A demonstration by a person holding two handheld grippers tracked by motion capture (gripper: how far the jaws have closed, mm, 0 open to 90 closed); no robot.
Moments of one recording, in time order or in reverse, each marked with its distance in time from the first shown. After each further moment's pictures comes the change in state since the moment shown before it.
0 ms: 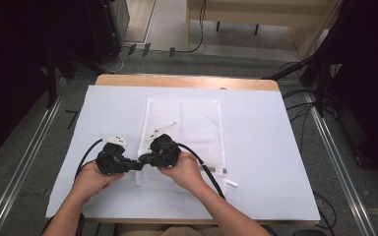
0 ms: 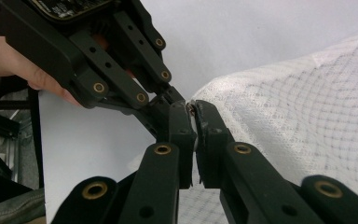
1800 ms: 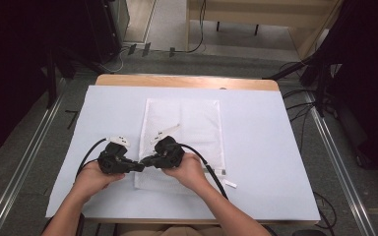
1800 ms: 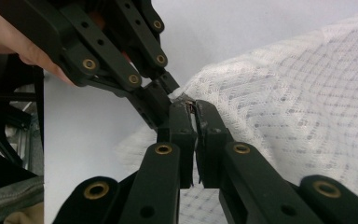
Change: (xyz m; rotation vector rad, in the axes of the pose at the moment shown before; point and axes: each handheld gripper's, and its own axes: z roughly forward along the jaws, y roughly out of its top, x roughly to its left) left arm -0.004 0.005 0.002 0.055 0.002 0.036; right arm -0.010 -0.012 0.000 0.010 0.052 -0.018
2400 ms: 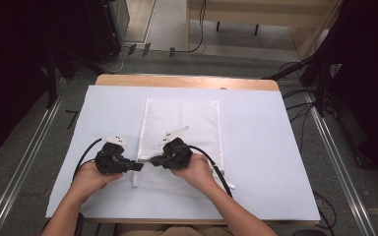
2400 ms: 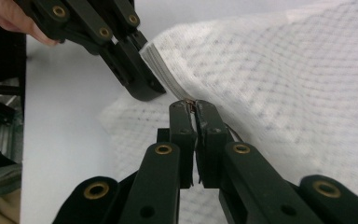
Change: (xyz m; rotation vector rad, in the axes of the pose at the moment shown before) left arm 0.005 -0.004 -0.006 -0.036 -0.019 -0.006; right arm -0.010 -0.016 -0.013 -0.007 -0.042 -0.038
